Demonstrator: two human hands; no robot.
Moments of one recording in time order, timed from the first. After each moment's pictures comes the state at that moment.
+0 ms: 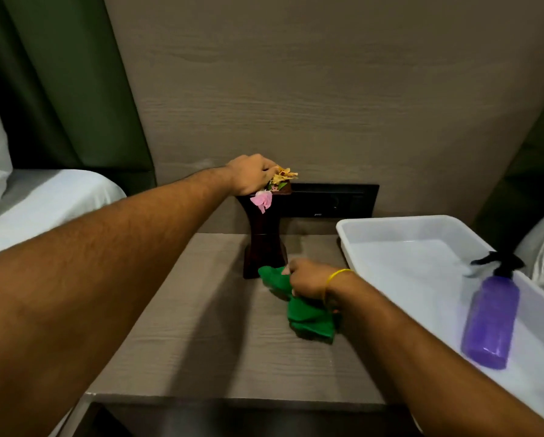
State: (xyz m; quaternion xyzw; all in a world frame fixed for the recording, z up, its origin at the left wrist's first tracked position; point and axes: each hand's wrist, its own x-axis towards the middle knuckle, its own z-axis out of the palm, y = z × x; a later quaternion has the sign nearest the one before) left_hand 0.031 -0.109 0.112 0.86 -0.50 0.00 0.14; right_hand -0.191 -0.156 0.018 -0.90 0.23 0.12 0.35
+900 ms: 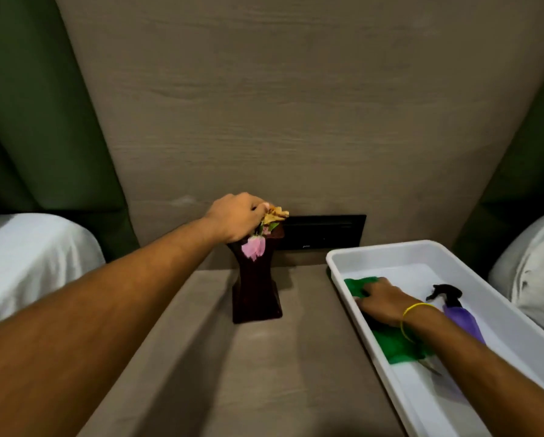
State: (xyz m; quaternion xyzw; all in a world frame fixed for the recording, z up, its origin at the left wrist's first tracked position) left_hand 0.026 -0.102 0.101 0.85 -0.49 0.01 0.18; right_hand -0.241 -0.279 -0.001 -0.87 0.43 0.09 0.21
